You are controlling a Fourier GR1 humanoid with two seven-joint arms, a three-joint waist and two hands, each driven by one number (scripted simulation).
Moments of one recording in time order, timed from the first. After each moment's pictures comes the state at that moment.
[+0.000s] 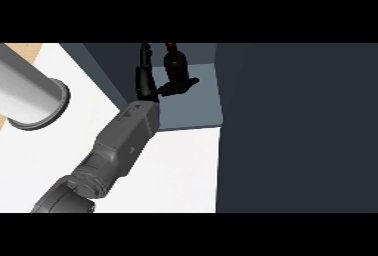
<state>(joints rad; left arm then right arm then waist) -1.10 0.00 0.02 -0.11 0.49 0.53 -0.83 -0.10 -0.08 0.02 -2.39 -0.25 0.19 0.56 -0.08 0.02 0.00</state>
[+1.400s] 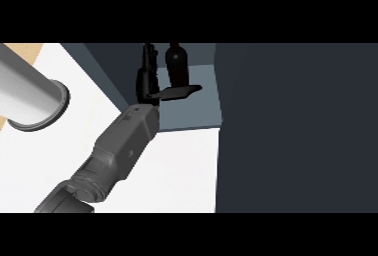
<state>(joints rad) -1.06 0.00 -0.03 -0.16 0.55 0.33 -0.87 -0.12 -0.08 0.07 -2.39 -0.24 0.16 0.59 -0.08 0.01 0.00</state>
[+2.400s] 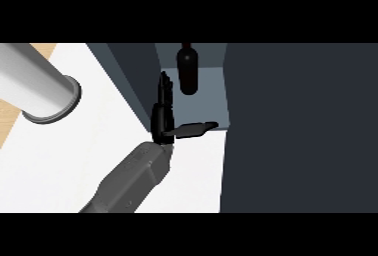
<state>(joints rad) -0.68 0.00 -0.54 -0.71 0.85 0.57 -0.81 -0.10 -0.09 0.03 -2.40 -0.24 0.14 0.60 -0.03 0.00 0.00</state>
